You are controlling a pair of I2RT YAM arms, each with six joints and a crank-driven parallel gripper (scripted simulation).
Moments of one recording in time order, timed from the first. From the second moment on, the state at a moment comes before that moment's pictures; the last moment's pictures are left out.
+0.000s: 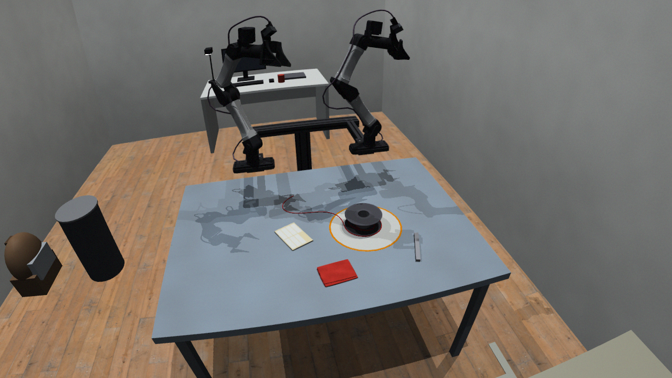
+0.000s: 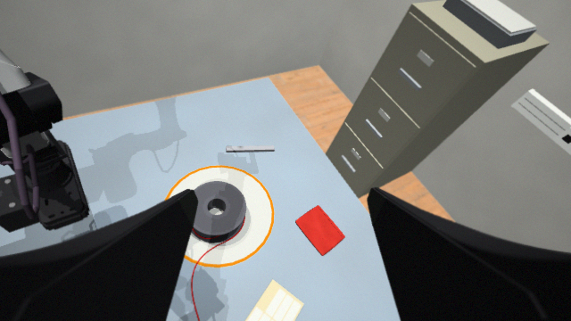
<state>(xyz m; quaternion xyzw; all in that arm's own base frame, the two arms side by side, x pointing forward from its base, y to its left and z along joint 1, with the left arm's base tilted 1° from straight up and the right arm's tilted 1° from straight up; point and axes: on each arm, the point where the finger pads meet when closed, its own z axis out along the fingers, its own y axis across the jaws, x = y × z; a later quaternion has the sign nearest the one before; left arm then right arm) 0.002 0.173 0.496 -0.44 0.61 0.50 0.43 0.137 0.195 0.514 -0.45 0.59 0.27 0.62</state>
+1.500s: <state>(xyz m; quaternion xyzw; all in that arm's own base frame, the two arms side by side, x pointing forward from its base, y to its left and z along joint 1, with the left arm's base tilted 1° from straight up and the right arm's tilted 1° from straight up) 0.031 0.153 0.541 -0.45 0.55 0.45 0.54 0.133 0.086 0.537 -0.21 0.68 0.20 0.67</state>
